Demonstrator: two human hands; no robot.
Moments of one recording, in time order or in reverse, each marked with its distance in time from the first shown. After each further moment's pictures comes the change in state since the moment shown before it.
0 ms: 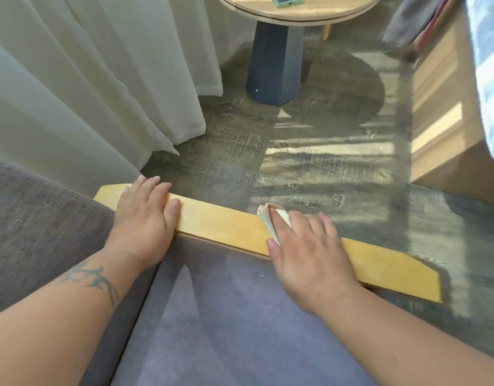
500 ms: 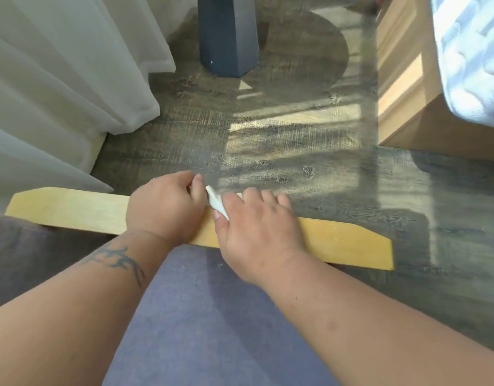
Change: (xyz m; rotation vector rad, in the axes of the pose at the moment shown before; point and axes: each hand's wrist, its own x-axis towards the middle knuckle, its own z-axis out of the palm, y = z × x) left_hand 0.014 0.142 0.015 -0.106 0.060 0.066; right_hand 0.014 0.012 -0.005 0.125 0.003 0.113
